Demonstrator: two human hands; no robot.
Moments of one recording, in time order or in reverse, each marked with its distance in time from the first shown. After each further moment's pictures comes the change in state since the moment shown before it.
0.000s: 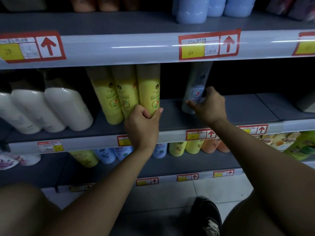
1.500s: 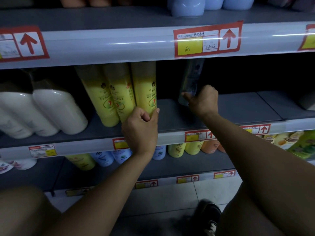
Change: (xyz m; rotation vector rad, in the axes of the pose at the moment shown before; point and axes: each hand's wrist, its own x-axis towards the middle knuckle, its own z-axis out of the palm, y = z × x) left_hand -0.004 -0.003 0.008 -0.002 0.006 0.076; right_hand 0.043 0.014 0.038 -0.064 0.070 0.045
